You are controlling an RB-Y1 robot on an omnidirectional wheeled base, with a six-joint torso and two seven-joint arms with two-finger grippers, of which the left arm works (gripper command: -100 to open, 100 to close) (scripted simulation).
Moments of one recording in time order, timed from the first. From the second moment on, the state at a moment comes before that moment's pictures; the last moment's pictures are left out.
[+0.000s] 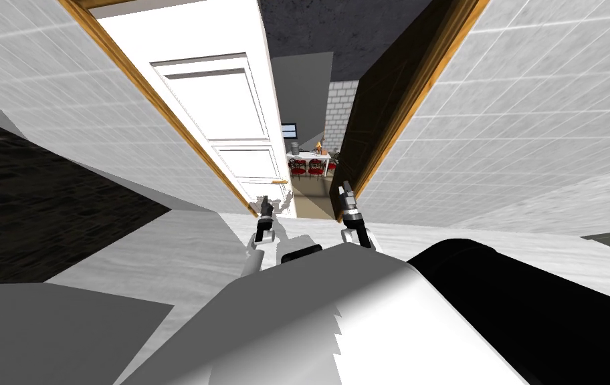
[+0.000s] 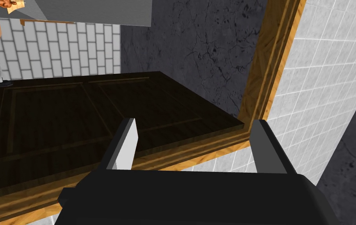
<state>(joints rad) -0.10 0.05 -0.07 -1.26 0.01 -0.48 0.05</state>
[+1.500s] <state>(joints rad) -0.37 0.02 -0.11 -0.86 -0.01 -0.46 0.08</state>
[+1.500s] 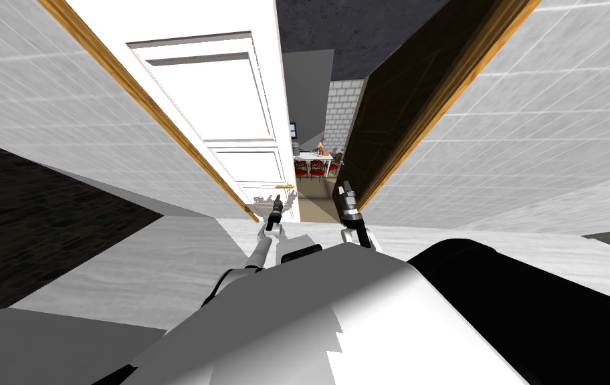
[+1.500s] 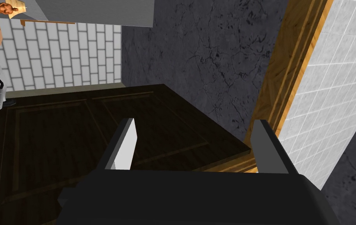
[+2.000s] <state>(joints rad) -0.44 0.00 -0.12 -0.75 -0.01 -0.45 0.09</state>
